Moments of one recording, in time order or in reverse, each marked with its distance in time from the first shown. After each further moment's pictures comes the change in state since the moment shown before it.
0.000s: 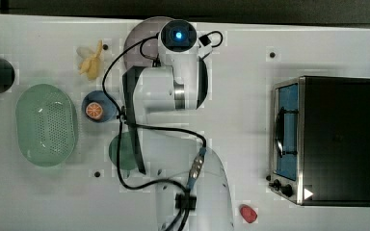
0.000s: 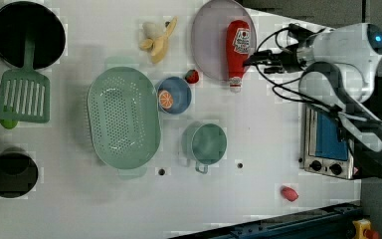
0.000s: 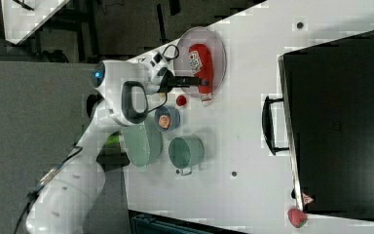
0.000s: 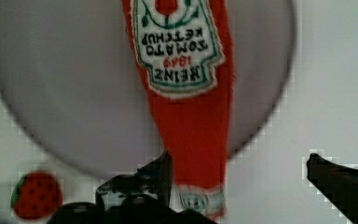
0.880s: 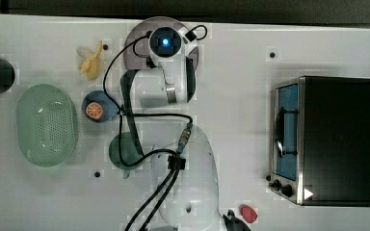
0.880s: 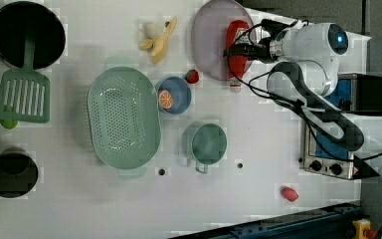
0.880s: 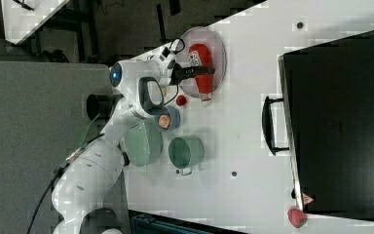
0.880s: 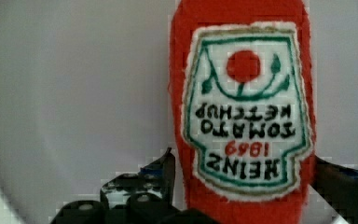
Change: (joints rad) arm 0.037 0.190 -0.001 0.116 -0.080 0.166 -0.021
